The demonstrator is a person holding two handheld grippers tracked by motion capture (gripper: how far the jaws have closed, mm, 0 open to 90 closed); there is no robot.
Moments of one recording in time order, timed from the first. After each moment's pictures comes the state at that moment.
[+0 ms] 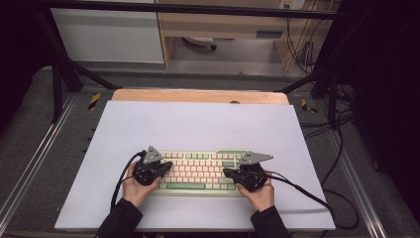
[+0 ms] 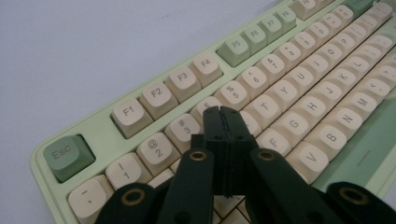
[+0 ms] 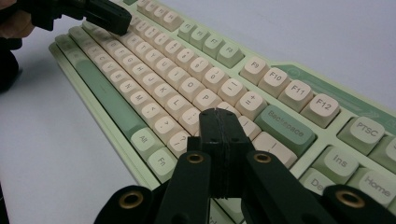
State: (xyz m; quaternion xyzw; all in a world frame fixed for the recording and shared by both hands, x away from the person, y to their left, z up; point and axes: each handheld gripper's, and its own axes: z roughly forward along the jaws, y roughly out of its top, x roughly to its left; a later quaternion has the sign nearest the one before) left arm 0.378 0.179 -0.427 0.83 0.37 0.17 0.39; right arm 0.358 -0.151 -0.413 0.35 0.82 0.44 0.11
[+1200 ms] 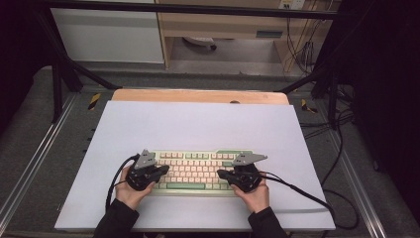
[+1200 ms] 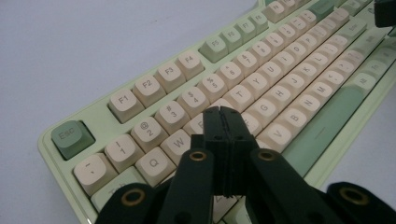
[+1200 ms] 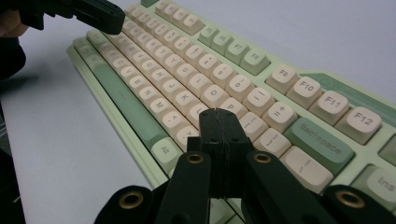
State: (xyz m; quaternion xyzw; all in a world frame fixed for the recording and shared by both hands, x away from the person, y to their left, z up) left arm 0.358 0.192 -0.416 0.83 0.35 0.16 0.41; right arm 0.358 -0.135 -0.414 0.34 0.82 0.44 0.09
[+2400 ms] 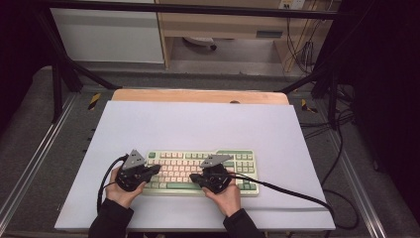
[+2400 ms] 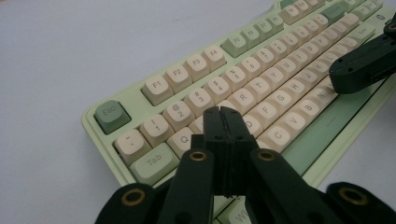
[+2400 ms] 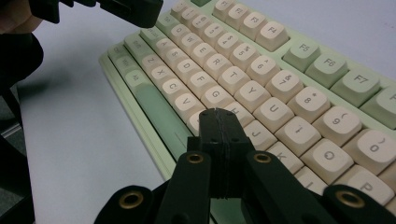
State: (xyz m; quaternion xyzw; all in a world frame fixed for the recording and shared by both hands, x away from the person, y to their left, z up) left arm 0.354 0.214 -0.413 0.82 0.37 0.17 0.41; right arm 0.363 -0.058 -0.428 0.31 0.84 0.44 0.05
